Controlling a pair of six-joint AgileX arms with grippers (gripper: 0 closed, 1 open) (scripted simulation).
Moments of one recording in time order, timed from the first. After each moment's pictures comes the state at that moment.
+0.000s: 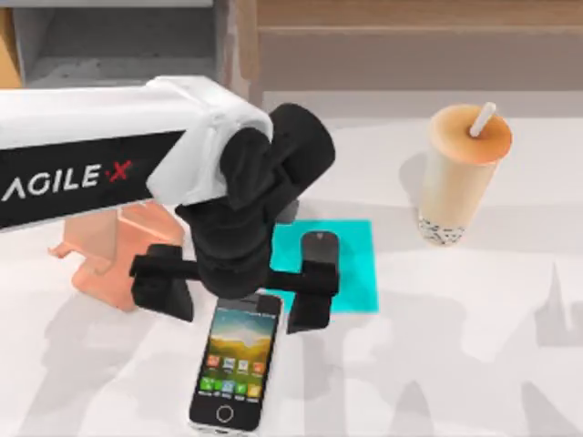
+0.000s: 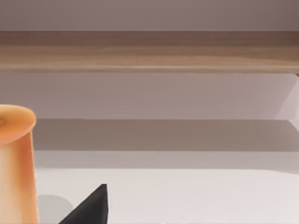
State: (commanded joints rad) left arm -0.74 1.84 1.27 -0.99 -0.02 -0.58; right arm 0.00 0.00 0.00 0.00 0.00 0.00
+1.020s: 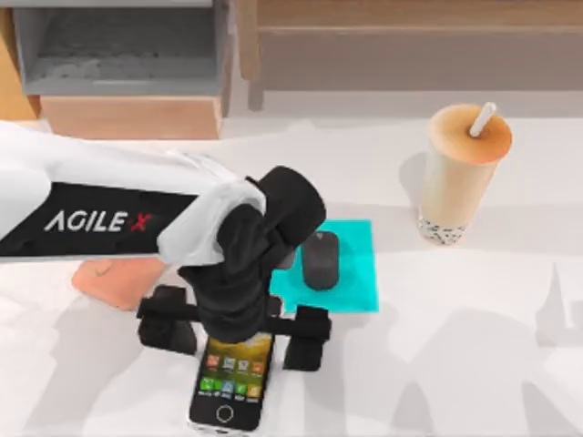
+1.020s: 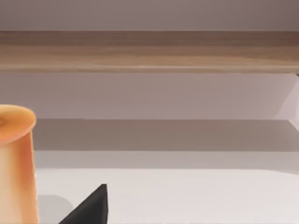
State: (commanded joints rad) left arm -0.75 1.90 1.08 -0.73 -0.03 -0.56; right arm 0.00 0.00 0.00 0.00 0.00 0.00
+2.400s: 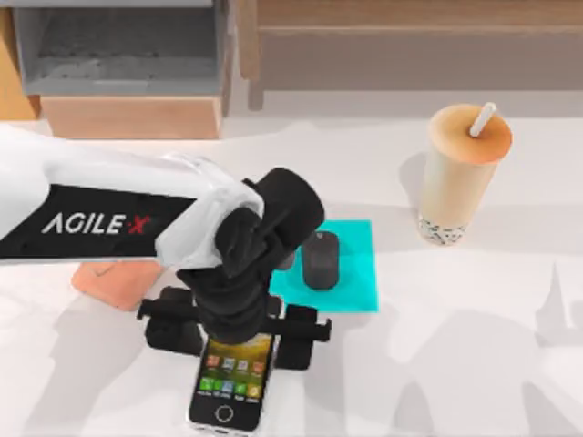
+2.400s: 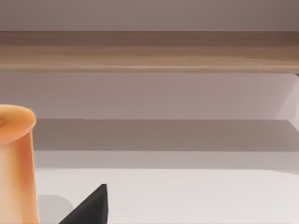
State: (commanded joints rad) left arm -0.74 1.92 1.07 -0.70 -0.02 -0.56; right arm 0.00 0.00 0.00 0.00 0.00 0.00
